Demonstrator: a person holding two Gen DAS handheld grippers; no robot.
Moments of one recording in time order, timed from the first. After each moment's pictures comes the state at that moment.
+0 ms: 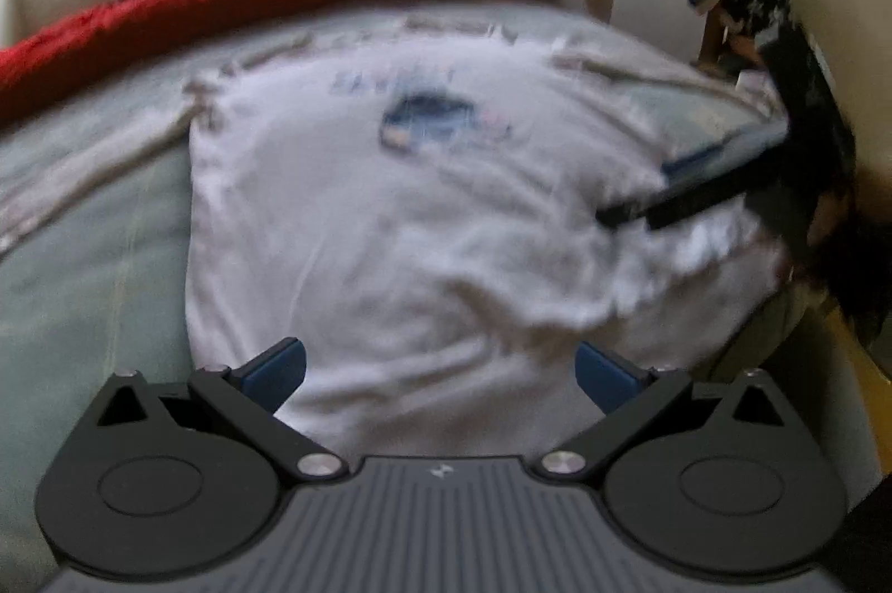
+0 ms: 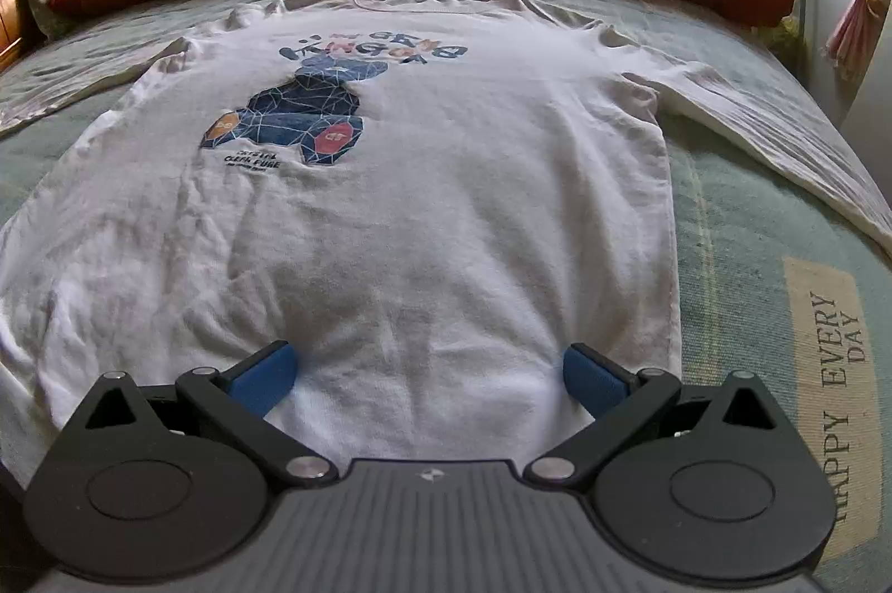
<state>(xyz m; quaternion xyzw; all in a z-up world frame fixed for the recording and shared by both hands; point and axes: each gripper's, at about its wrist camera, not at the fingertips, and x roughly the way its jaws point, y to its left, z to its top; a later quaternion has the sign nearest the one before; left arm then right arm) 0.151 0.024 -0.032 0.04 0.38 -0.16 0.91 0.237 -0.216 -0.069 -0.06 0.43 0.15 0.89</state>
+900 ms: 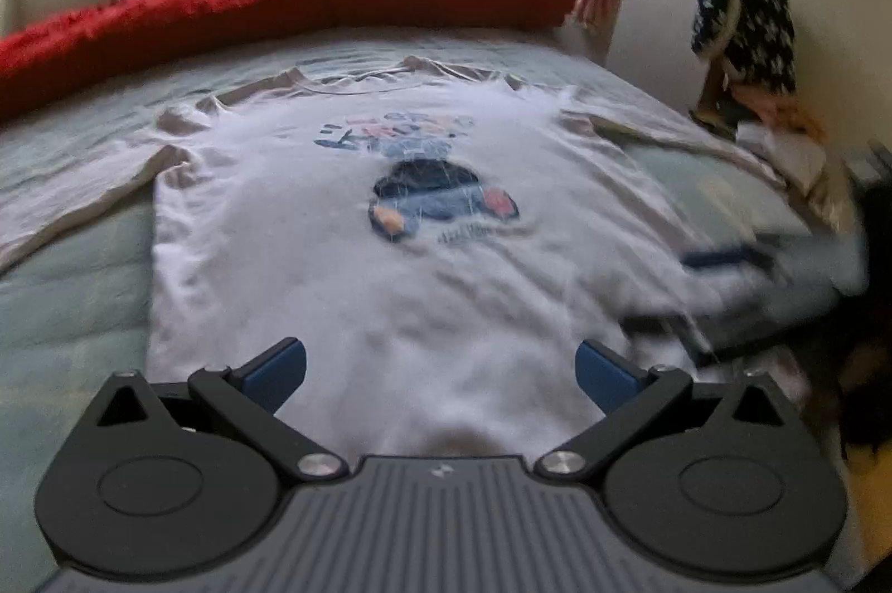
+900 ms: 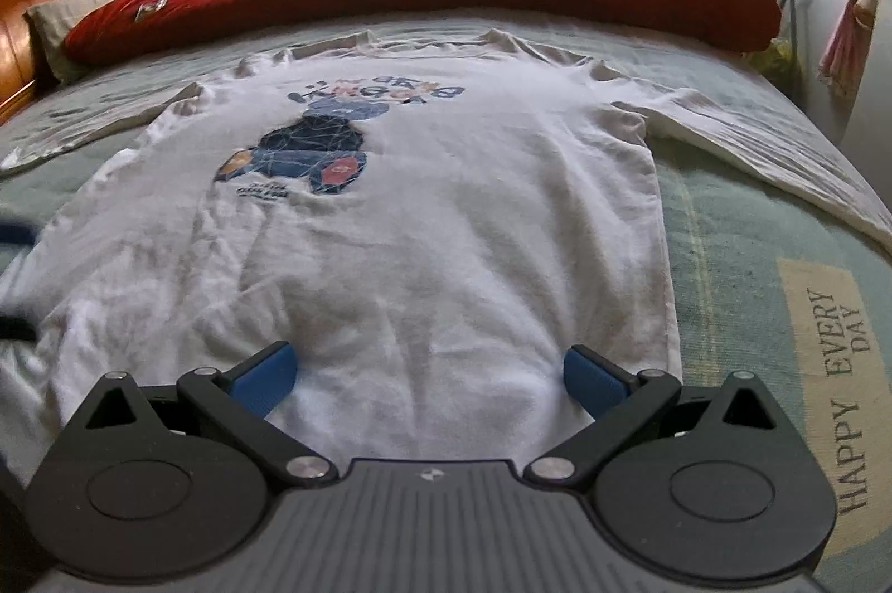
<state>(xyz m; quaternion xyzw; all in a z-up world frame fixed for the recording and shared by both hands) 0.220 0.017 -0.032 -0.01 0.38 -0.17 0.91 0.218 -0.229 -0.068 -0.03 0.38 0.17 0.91</state>
